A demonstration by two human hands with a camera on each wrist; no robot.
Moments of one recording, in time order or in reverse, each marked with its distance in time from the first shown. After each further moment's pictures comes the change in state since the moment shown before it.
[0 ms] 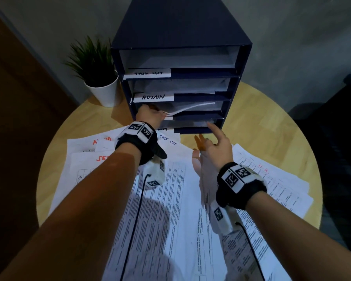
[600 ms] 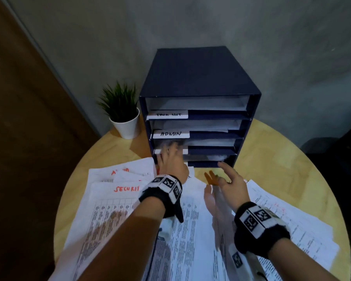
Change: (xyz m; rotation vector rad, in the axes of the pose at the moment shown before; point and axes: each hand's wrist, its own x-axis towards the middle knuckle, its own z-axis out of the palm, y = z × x) left_hand -0.058 -0.006 0.009 0.796 -0.029 0.308; right_hand 0.001 0.004 -0.002 -0.162 -0.063 -0.012
